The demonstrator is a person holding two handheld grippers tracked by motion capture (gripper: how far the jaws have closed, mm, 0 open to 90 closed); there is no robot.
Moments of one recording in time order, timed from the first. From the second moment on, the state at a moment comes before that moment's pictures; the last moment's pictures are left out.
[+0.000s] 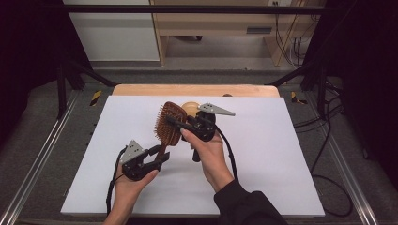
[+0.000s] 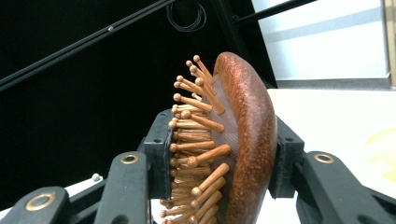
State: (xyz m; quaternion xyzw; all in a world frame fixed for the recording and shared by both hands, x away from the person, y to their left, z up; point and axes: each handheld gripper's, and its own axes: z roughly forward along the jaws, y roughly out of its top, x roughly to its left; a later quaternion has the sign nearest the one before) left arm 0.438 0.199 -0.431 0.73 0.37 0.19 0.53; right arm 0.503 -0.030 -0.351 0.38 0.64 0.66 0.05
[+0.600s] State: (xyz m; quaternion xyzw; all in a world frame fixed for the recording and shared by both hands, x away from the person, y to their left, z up) left arm 0.435 0.224 -0.423 0.70 0.39 0.25 0.55; right arm 0.520 -0.047 -0.338 0.40 0.63 0.66 0.08
